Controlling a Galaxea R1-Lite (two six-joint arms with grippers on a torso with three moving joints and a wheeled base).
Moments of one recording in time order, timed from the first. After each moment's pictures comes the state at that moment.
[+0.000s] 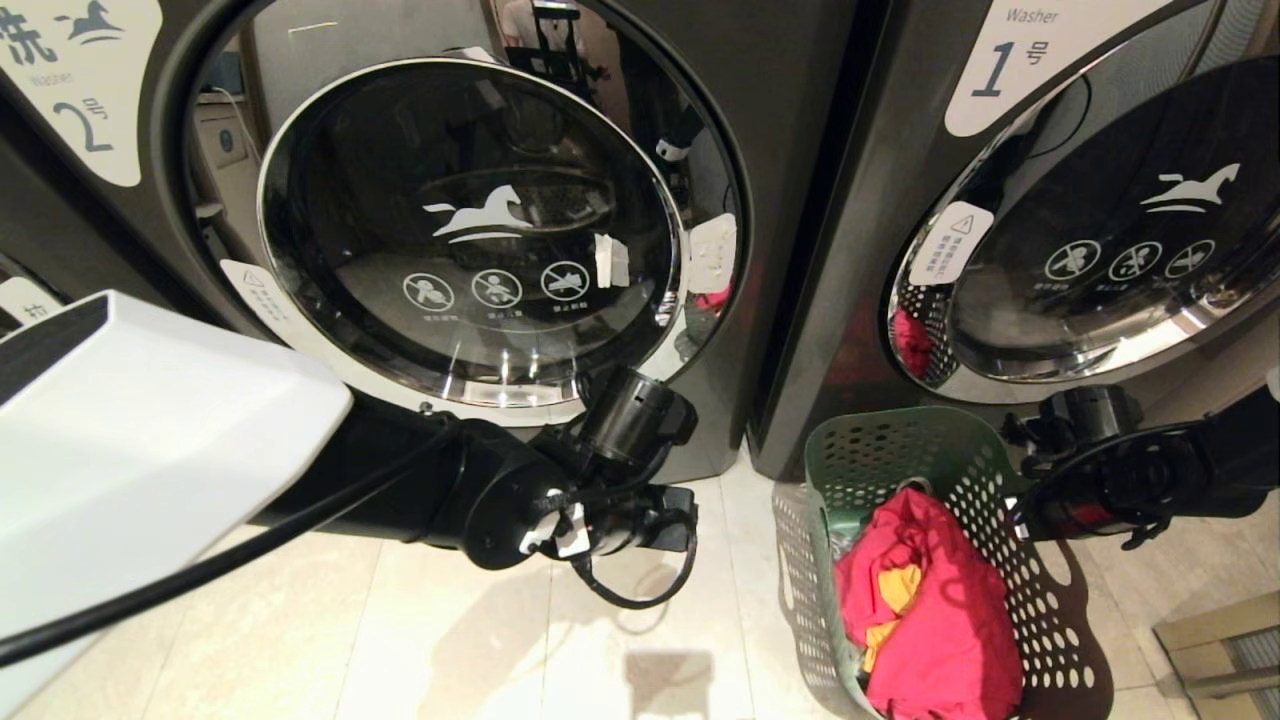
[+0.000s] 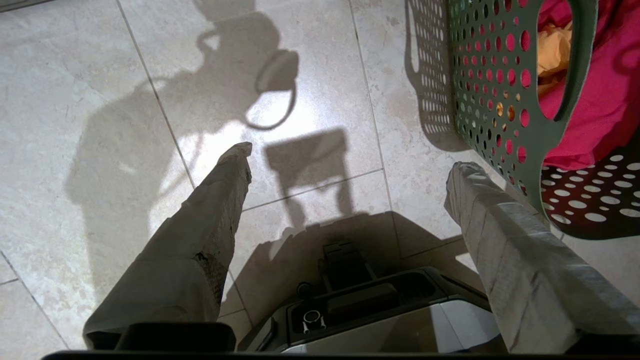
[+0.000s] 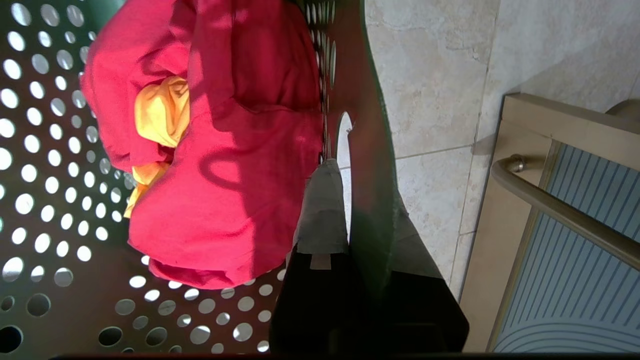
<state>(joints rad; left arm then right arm) -0.81 2.05 -1.31 0.01 0.28 -0.37 -0.14 2.13 -1.08 -0.18 -0.21 -0.13</state>
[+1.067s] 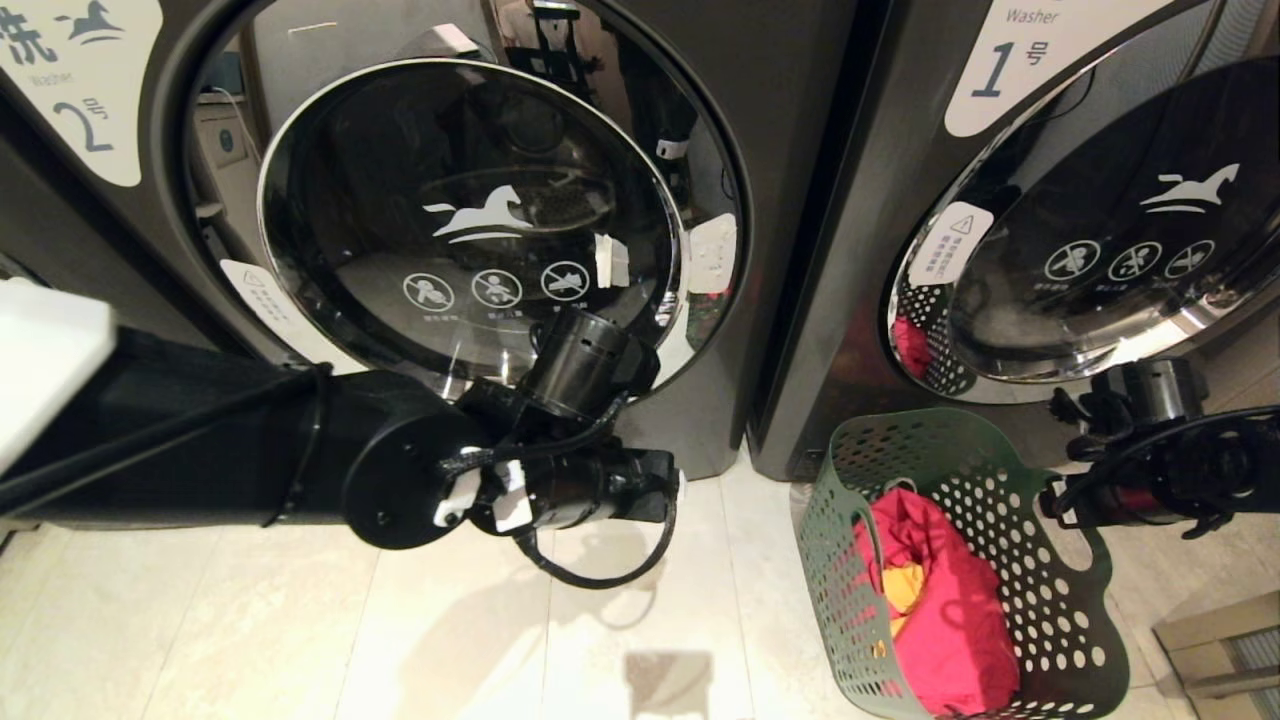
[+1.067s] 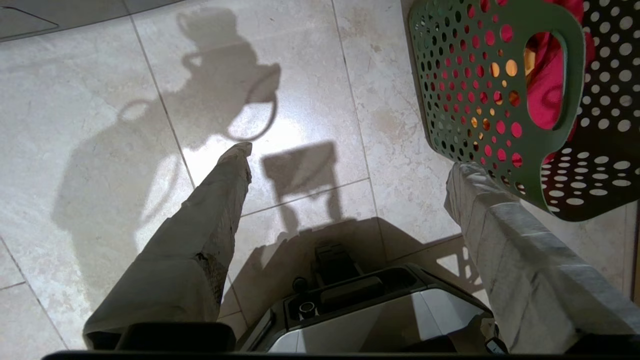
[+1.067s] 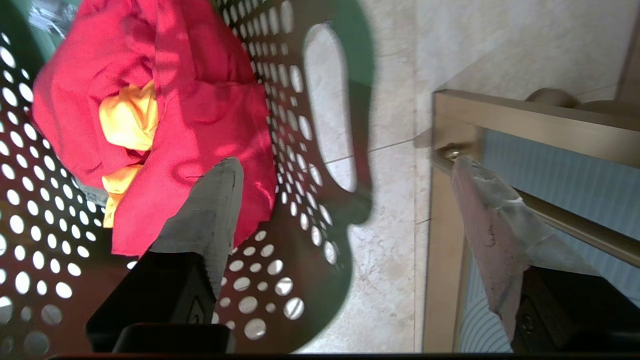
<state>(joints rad) -0.80 1.88 -1.28 0.08 0.28 -0.37 -0.16 1.93 -0.98 -0.17 -0.32 -0.13</state>
